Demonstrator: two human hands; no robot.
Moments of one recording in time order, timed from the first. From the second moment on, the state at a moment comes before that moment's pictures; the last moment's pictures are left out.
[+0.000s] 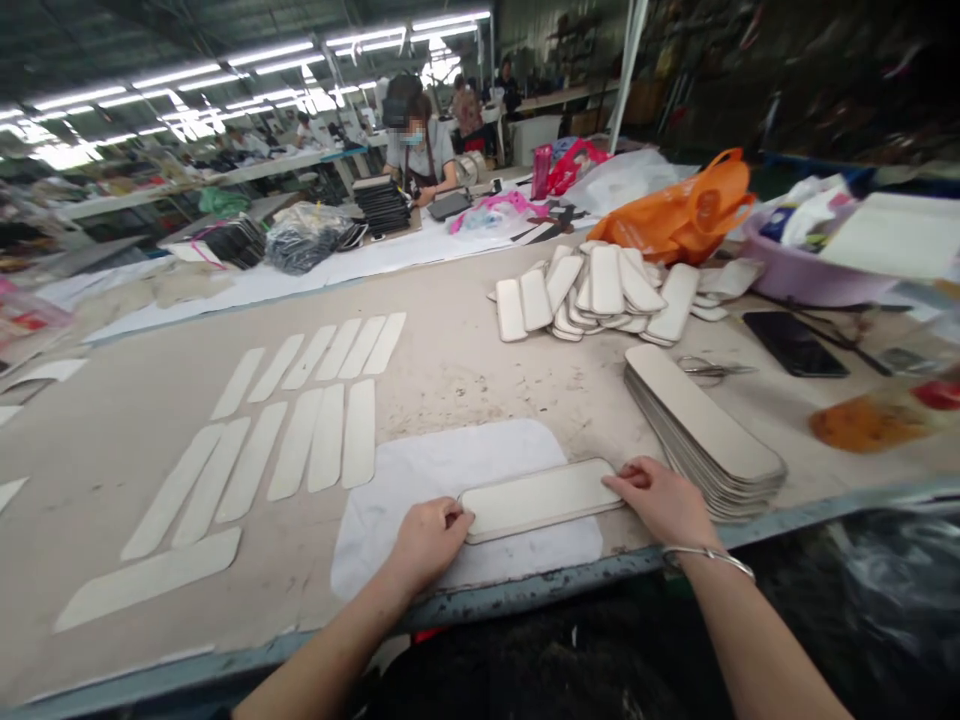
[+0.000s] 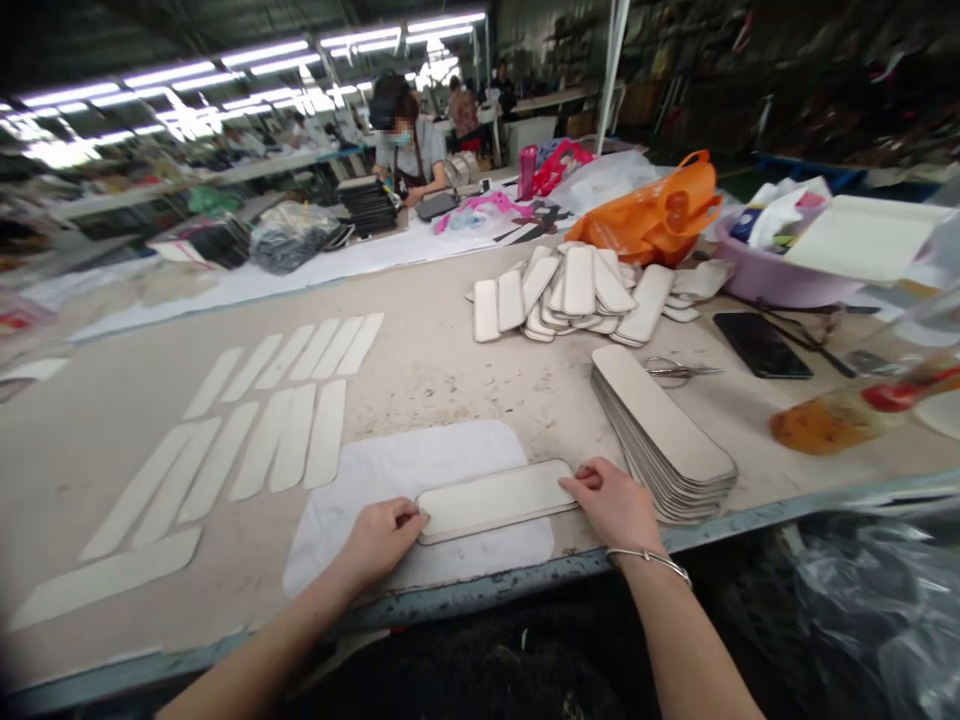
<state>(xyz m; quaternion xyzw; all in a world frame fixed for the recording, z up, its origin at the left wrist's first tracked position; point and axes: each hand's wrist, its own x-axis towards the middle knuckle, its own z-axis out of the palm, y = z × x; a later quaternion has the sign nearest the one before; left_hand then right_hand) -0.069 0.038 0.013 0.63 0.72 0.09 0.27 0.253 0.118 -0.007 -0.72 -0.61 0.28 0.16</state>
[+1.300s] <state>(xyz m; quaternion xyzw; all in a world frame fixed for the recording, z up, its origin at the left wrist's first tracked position) -0.100 0.009 -0.012 0.81 0.46 0.32 0.14 0.251 0.121 0.000 -0.71 -0.61 0.31 0.14</state>
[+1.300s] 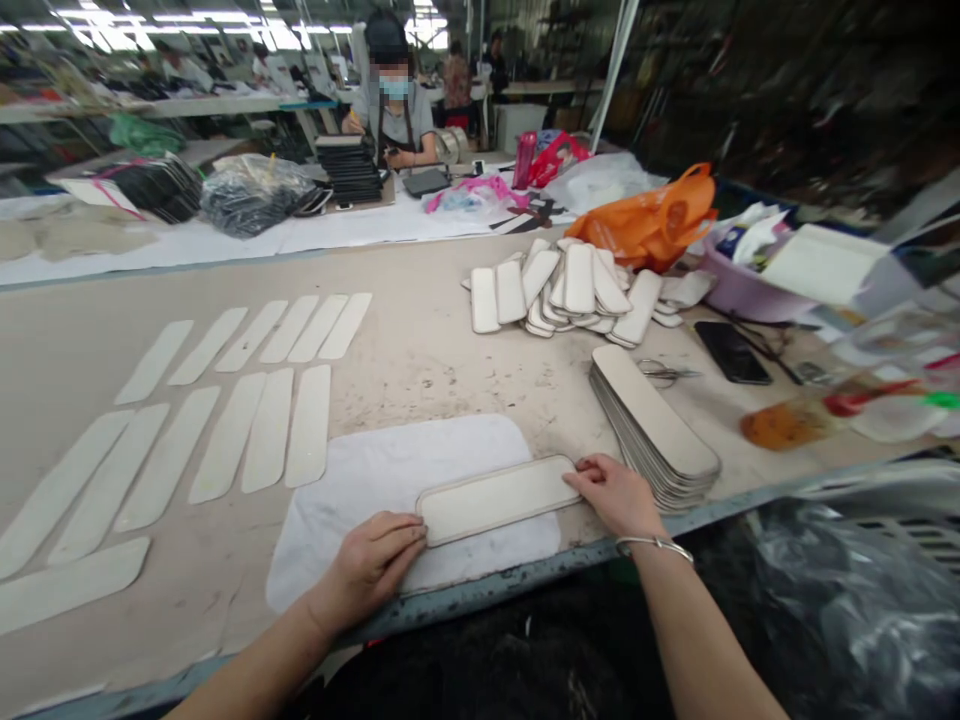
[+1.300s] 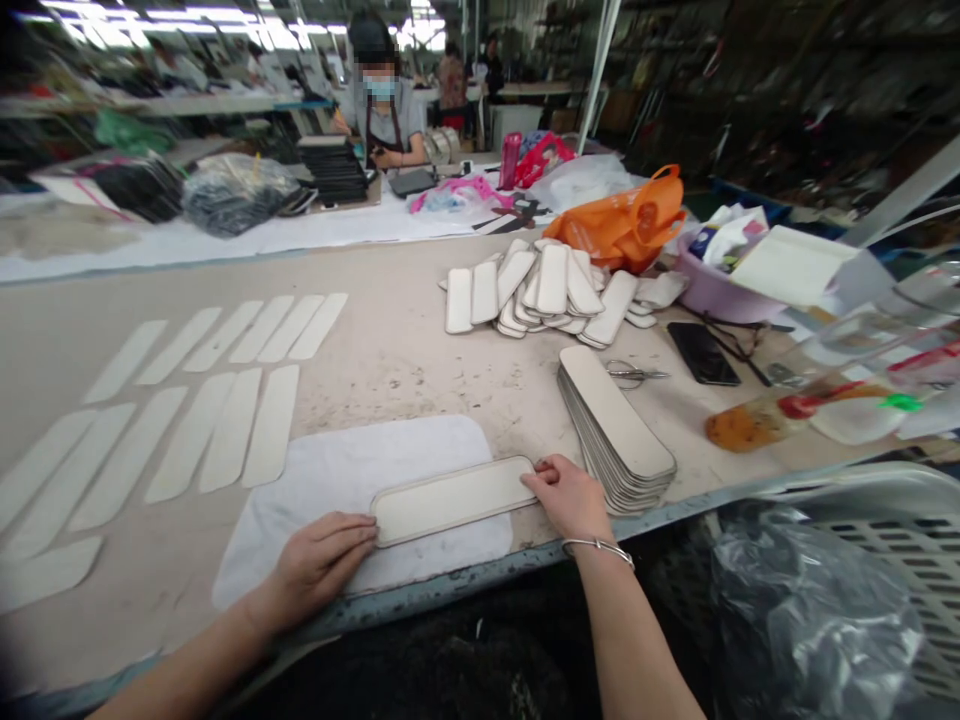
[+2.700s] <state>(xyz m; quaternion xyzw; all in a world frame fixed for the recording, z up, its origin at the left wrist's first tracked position) -0.095 0.026 -0.015 0.82 0.47 0.30 0.13 0.251 0.123 0.001 -0.70 -0.62 0.32 0.18</state>
